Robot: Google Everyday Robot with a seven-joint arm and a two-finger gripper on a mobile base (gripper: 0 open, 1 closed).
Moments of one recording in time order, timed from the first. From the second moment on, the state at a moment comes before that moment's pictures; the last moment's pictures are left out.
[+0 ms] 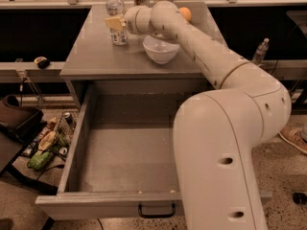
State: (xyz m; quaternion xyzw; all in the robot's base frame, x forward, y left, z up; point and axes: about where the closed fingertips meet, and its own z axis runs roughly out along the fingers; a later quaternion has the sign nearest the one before) arm 0.910 0.113 0.915 -0.34 0.69 0.20 0.61
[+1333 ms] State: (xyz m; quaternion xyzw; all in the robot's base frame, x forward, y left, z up) arm 0.853 0.002 0.934 -0.35 0.73 0.16 0.56
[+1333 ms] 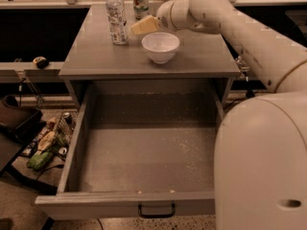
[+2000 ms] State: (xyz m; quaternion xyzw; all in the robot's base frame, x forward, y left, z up) arm 0.745 -0.157 0.946 -0.36 0.81 0.10 0.45
